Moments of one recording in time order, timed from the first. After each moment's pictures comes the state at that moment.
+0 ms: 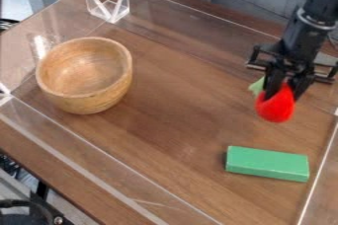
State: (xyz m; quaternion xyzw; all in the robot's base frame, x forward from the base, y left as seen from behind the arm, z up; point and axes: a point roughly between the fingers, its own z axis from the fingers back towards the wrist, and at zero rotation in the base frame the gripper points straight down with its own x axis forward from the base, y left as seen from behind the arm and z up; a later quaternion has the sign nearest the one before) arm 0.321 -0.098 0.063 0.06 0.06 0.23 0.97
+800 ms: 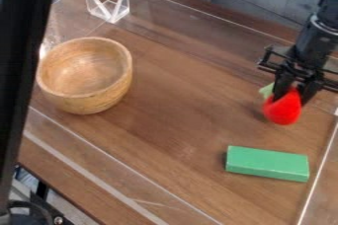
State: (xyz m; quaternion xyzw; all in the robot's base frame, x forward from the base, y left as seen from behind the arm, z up) arm 0.337 -0.100 0.048 0.08 0.10 0.18 0.98
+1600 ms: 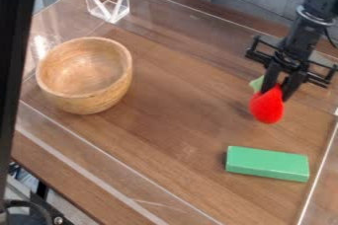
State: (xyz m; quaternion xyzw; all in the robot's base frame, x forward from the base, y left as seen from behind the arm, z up) arm 0.333 -0.084 0.061 0.06 0.10 0.11 0.99
